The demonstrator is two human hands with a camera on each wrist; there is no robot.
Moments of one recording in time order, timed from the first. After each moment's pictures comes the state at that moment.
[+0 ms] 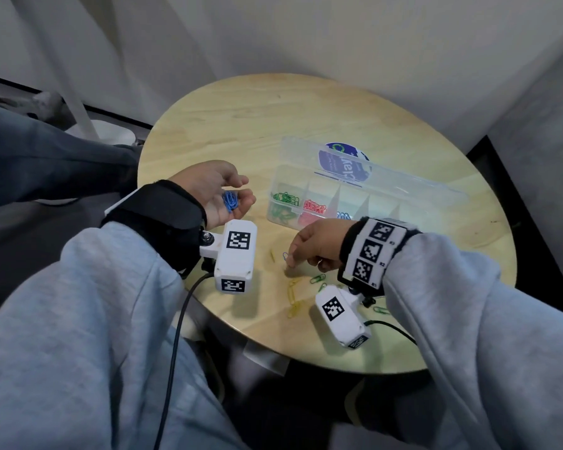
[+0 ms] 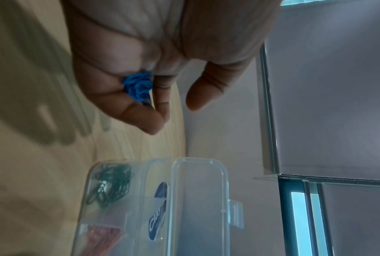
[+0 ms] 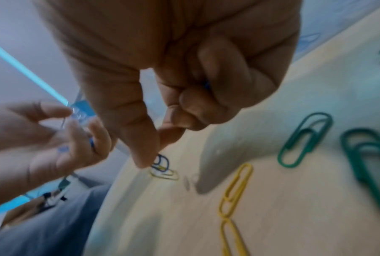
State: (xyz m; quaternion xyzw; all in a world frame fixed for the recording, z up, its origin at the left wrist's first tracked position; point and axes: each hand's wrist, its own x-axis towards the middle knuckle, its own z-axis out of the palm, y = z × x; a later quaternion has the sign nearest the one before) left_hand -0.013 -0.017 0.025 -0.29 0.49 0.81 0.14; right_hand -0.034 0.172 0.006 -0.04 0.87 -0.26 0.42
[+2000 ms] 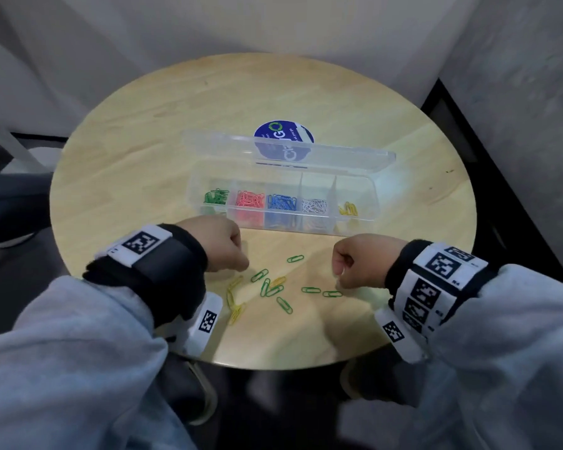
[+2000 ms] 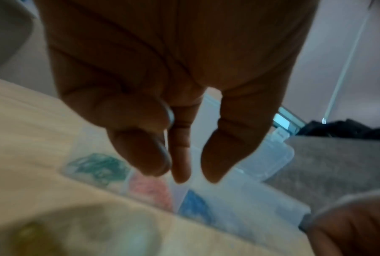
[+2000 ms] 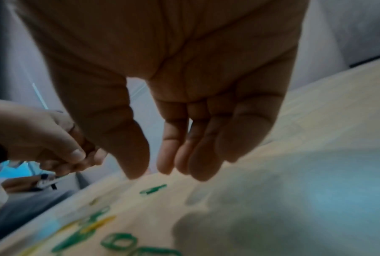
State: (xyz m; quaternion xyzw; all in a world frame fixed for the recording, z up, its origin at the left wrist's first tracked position) left_hand -0.009 0.092 0.018 -0.03 0.94 0.17 0.28; right_hand -0.011 0.310 0.007 -0.10 0.94 -0.08 0.33
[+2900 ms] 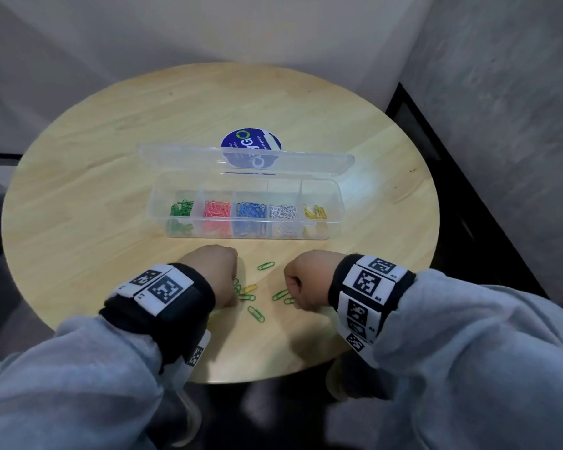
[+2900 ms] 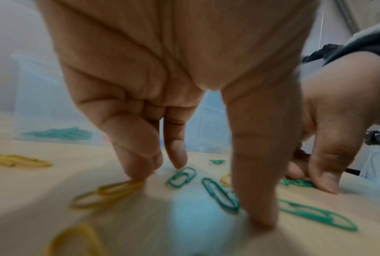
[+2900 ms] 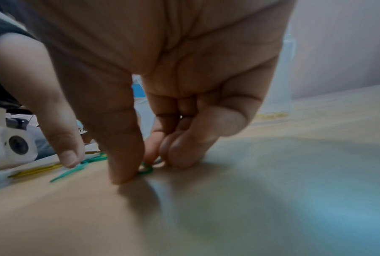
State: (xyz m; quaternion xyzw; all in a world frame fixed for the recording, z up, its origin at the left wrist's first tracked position) left_hand -0.001 0.130 -0.011 0.06 0.96 0.02 0.28; right_hand -0.003 0.292 -0.011 -0.20 0.92 0.00 0.34
